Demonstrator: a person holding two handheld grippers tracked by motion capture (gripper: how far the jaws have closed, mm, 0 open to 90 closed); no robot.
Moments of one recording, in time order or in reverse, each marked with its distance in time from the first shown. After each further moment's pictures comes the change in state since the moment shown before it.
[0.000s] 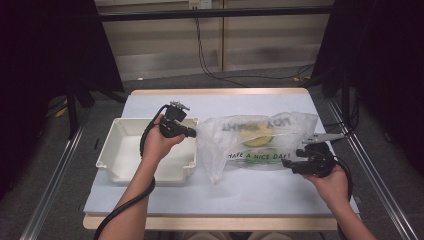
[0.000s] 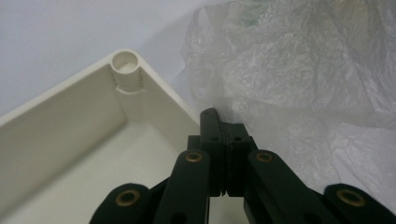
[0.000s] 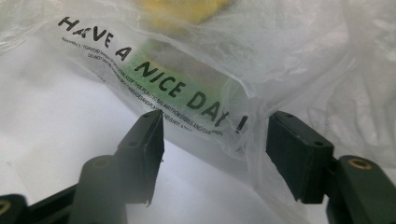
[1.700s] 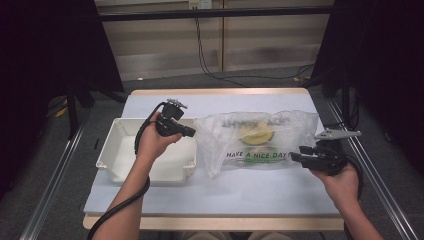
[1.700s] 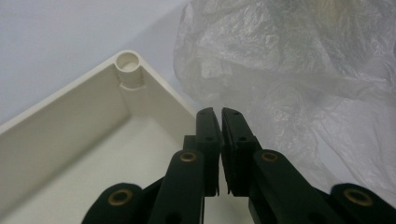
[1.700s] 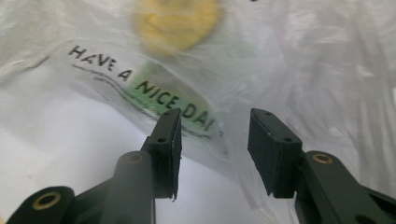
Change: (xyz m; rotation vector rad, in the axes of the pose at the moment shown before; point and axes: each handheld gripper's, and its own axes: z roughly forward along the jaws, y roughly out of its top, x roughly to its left) left arm -0.005 0.005 -0.019 0.020 0.002 0.032; right arm -0.003 0.007 -0.028 -0.069 -0.012 0.044
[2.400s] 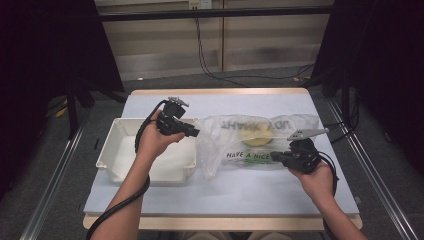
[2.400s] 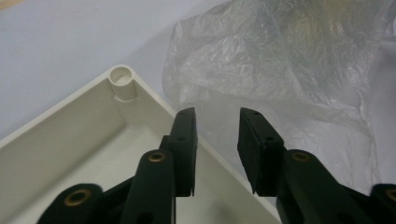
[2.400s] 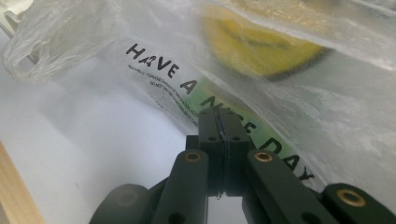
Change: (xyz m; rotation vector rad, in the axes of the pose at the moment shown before) left arm -0.009 0.008 -0.003 -0.039 -0.007 -0.003; right arm 0.036 0.015 0.039 0.051 0.138 -0.073
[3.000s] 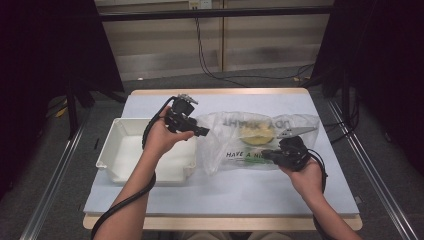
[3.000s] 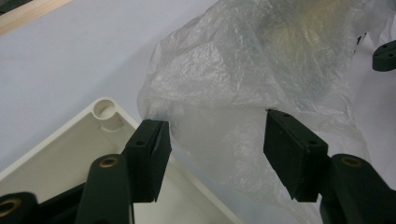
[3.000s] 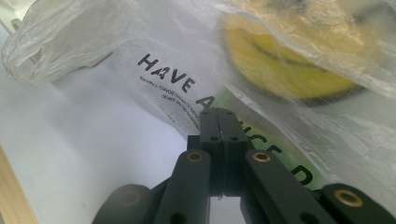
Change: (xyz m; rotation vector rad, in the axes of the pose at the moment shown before) left arm -0.012 0.017 0.007 0.008 0.014 0.056; right arm 0.012 0.012 0.017 0.000 0.019 -0.003
